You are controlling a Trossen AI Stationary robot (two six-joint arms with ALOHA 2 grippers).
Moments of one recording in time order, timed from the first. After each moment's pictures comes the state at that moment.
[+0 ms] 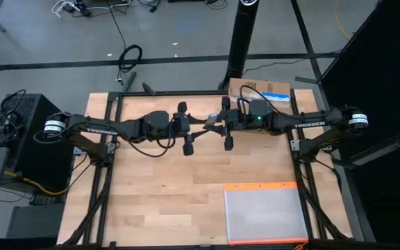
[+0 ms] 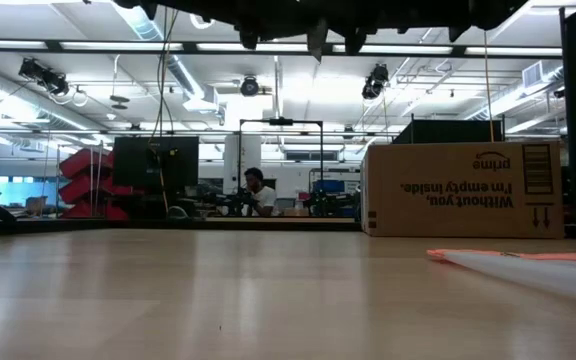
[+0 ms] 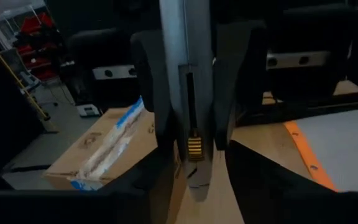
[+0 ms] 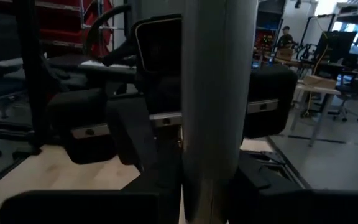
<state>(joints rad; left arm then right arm) 0.04 1.40 0.97 0.31 -0.15 0.20 -0.13 1.36 0.87 0.49 -0.15 -0.13</state>
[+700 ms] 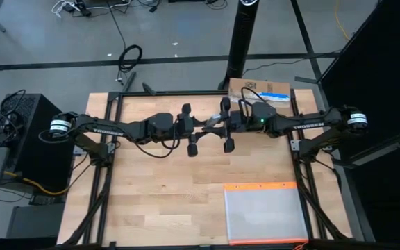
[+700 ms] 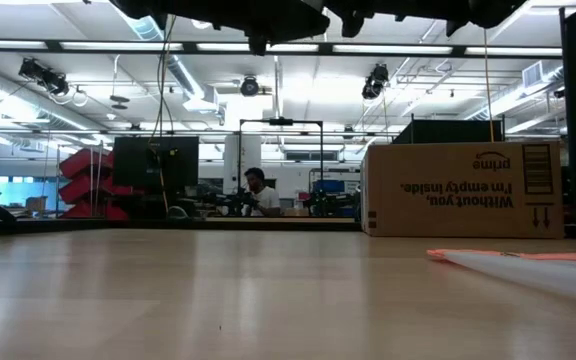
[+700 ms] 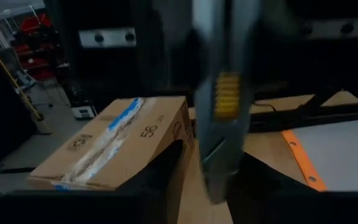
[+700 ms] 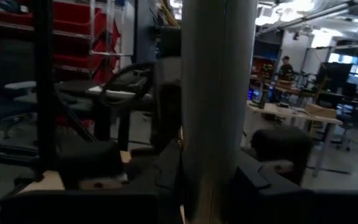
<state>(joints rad) 0.04 1.45 0.97 0.40 -0.14 0.17 -0.10 1.36 0.87 0.62 -0.15 -0.13</state>
